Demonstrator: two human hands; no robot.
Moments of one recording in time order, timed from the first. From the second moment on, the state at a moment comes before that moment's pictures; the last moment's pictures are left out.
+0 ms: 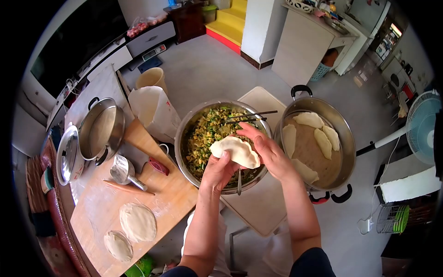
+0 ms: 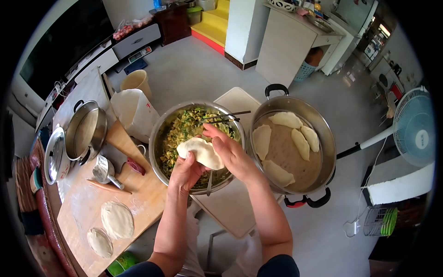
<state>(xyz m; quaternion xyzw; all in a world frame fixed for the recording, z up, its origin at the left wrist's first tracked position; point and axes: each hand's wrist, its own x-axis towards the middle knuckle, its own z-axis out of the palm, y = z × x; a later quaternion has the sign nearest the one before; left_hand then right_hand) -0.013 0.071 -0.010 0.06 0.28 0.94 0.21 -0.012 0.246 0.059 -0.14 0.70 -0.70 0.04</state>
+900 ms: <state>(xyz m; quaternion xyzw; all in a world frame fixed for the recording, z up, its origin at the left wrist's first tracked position) -0.021 0.067 0.004 0.02 0.13 0.99 0.09 -0.005 0.180 0.031 -0.01 0.63 -0.75 -0.23</state>
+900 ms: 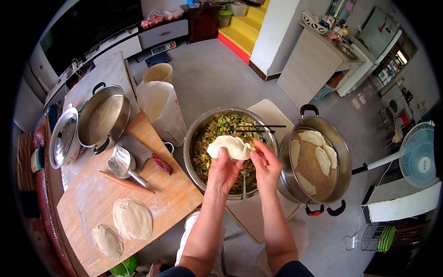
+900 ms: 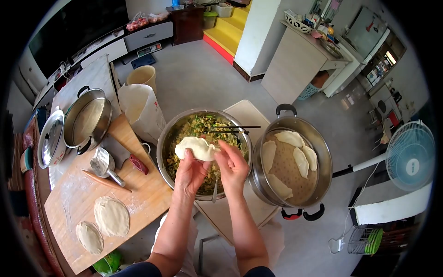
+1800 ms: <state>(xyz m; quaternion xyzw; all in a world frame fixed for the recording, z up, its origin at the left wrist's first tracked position) -0.020 0.068 0.008 0.07 0.22 0.96 0.12 -0.018 0.194 0.028 -0.07 0.80 -0.48 -0.36</state>
